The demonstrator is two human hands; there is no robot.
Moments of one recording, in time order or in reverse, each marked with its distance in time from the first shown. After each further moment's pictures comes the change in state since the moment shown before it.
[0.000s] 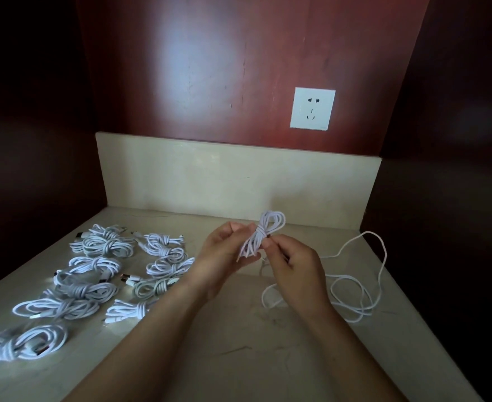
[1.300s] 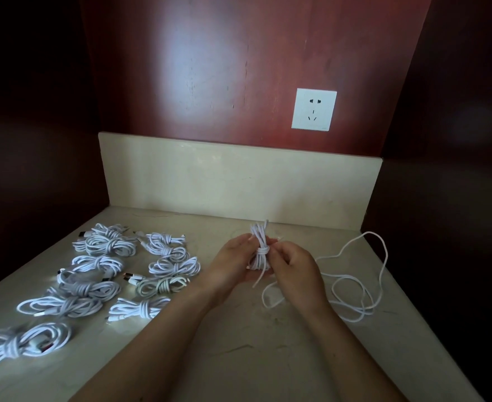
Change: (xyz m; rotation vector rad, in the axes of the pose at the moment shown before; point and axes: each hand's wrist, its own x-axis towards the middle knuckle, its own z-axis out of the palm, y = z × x) left_hand -0.007 -0.006 0.011 0.095 -0.054 -0.093; right_hand -0.001 0.016 0.009 0.042 -0.109 0.321
